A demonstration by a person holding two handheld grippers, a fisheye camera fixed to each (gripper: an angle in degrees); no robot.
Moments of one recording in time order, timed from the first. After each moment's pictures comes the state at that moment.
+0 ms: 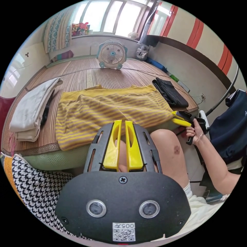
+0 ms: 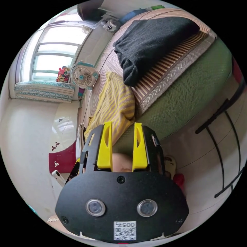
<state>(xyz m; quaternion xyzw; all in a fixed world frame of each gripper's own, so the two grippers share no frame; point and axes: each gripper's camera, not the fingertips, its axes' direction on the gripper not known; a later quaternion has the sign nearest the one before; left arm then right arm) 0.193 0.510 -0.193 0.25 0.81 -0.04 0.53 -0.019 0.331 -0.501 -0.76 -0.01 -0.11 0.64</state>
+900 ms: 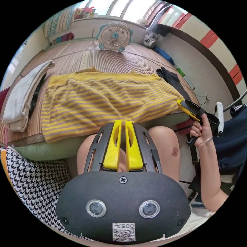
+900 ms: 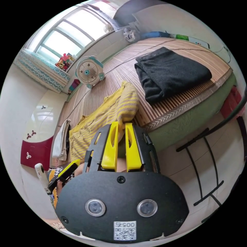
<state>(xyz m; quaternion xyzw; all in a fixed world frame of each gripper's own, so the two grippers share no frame) 0.189 0.484 -0.191 0.17 0.83 -0.01 0.54 -0.165 0.357 -0.597 -0.68 -0.02 -0.29 0.67</state>
